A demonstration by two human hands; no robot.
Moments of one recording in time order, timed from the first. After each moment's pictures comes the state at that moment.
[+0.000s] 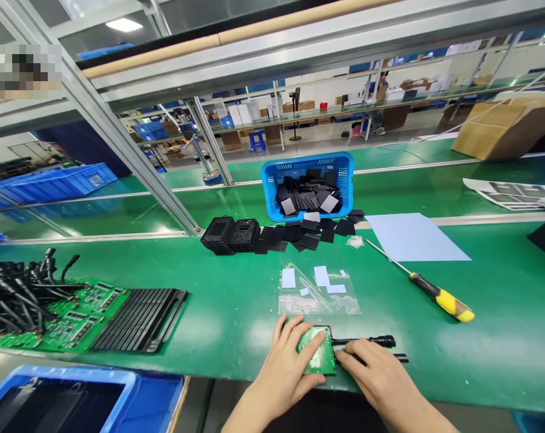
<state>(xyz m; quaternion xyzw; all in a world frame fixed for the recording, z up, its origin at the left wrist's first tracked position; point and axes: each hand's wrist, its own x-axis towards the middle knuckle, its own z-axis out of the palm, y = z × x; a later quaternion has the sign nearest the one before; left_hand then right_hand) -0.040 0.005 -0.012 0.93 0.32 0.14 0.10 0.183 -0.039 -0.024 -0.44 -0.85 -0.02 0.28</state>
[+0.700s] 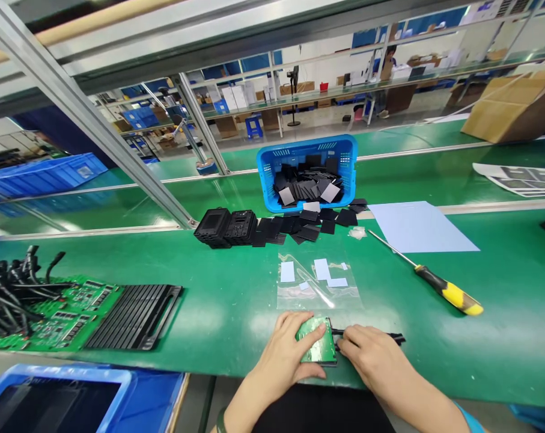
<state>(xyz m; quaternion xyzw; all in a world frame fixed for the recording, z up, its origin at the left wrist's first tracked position) -0.040 0.022 -0.024 0.93 0.29 0.20 0.13 0.188 -0.020 -0.023 -0.45 -0.87 0.00 0.21</state>
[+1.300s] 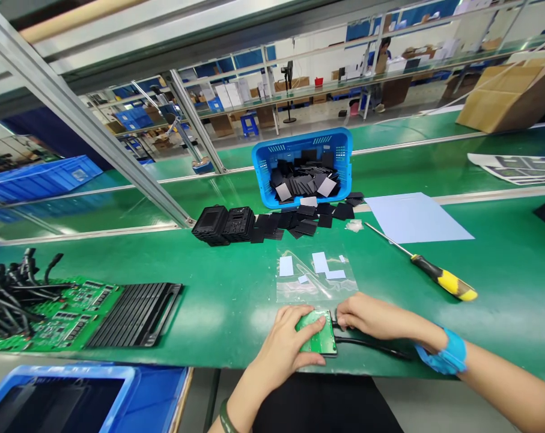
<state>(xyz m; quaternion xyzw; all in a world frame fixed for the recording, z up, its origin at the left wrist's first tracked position) -0.042 0.024 -0.024 0.93 0.29 0.19 0.14 0.209 0.035 0.009 -0.41 -0.85 0.31 0.08</state>
